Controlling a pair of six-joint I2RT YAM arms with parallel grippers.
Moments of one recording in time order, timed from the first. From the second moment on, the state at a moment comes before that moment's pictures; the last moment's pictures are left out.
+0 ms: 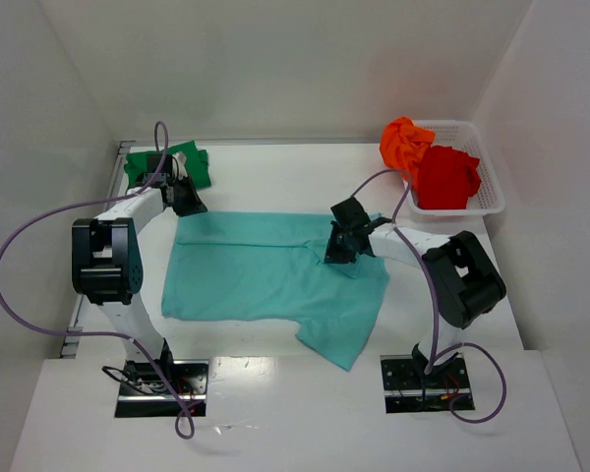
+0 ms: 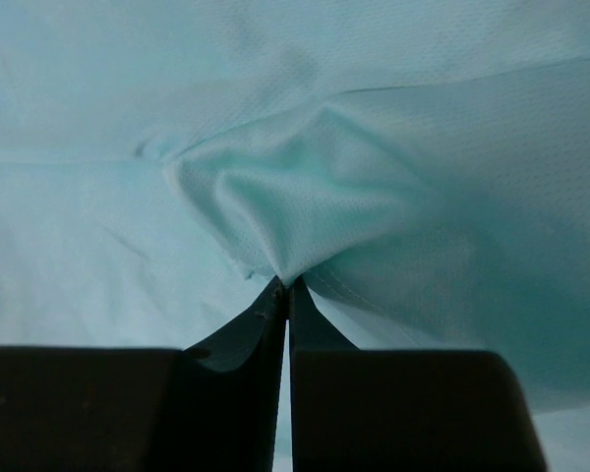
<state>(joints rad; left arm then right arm) 0.06 1.85 1.27 -0.32 0.29 -0.37 0.51 1.69 0.94 -0.28 -0.03 0.75</state>
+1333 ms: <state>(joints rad) 0.05 1.85 1.28 -0.34 0.29 -0.34 0.39 1.53 1.01 -0.40 0.16 0.71</state>
